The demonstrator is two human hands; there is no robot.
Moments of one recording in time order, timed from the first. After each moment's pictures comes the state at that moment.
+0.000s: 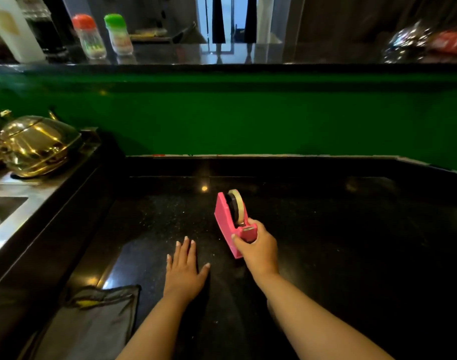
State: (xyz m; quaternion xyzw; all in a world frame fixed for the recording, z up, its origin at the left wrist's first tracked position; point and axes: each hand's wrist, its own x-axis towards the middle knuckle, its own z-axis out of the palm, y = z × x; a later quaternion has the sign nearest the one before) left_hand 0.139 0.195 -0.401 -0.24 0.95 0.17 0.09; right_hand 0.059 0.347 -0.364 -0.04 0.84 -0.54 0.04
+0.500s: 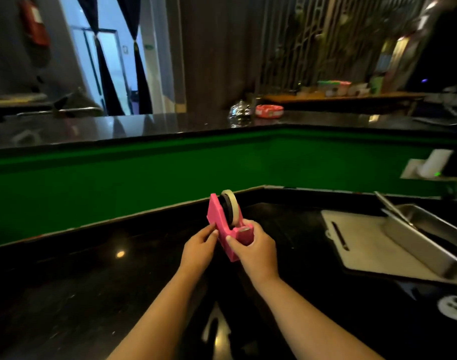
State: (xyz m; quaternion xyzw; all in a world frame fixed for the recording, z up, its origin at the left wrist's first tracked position) left_hand 0.026 0.407 -0.242 -0.03 0.82 0.57 0.01; right_hand 0.052 0.540 -0.243 0.03 0.82 -0.55 -0.16
